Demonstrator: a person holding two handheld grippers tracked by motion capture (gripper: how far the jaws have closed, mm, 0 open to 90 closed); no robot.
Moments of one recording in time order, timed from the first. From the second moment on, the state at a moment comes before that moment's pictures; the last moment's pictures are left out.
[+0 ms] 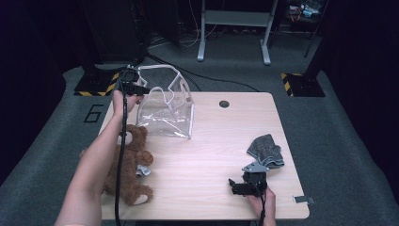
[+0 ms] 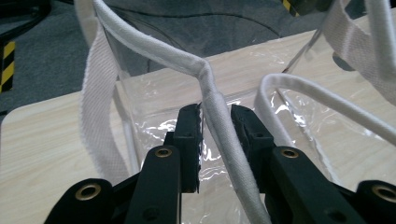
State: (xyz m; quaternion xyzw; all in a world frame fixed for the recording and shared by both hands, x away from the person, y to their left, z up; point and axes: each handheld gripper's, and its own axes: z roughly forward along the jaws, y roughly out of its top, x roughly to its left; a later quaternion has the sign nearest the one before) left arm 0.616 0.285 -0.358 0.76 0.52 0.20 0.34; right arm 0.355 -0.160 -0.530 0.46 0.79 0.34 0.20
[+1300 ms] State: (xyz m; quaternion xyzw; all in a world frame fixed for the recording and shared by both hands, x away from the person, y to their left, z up) left arm 0.602 0.211 -0.359 0.81 0.43 0.16 0.38; right arm 0.355 -0.160 -0.530 0.46 0.79 0.34 0.20
